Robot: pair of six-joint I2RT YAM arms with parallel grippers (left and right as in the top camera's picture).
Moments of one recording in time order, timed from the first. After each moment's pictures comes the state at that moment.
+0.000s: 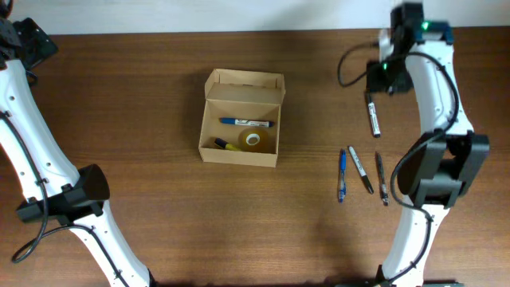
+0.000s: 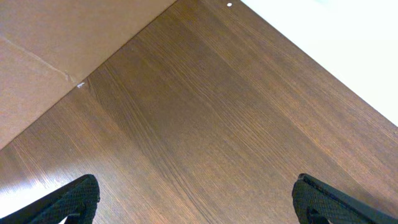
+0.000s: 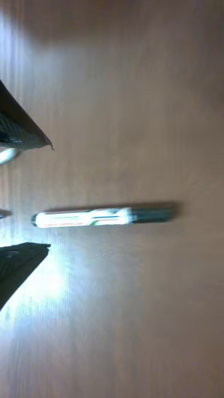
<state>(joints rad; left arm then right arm) 0.34 2.28 3.02 -1.69 -0.30 -0.36 -0.09 2.27 2.10 -1.26 0.00 -0.05</state>
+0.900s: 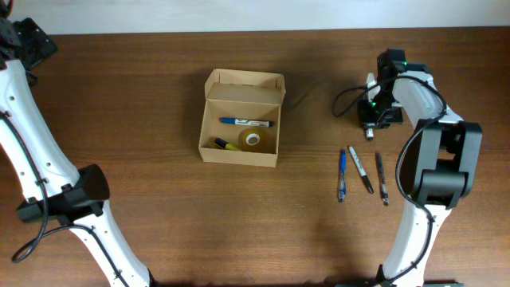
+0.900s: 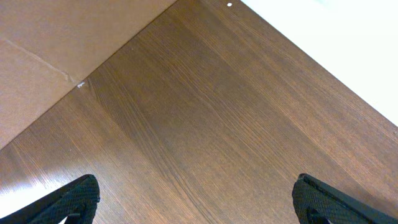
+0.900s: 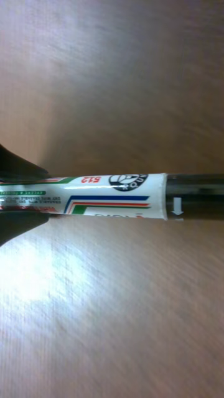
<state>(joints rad) 0.34 2.28 3.02 -1.69 -0.30 -0.36 -0.10 2.26 1.76 -1.07 -0.02 -0.09</state>
